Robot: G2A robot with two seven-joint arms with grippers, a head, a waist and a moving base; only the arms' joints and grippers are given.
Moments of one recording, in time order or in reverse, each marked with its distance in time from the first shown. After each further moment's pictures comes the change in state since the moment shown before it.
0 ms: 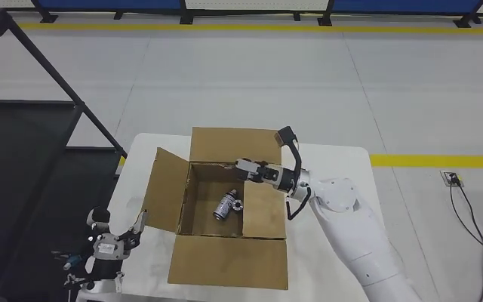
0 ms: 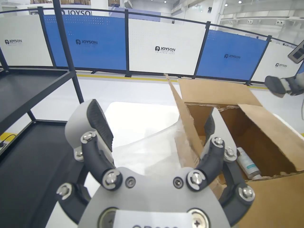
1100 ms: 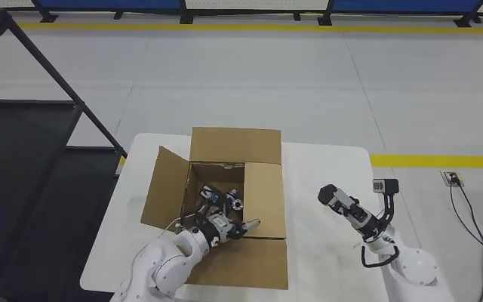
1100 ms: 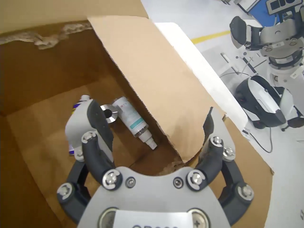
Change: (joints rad) left arm -0.550 -0.044 0.493 0.268 -0.290 -0.231 -0.901; right arm -0.548 0.136 0.495 -0.302 0.041 -0.151 -0.045
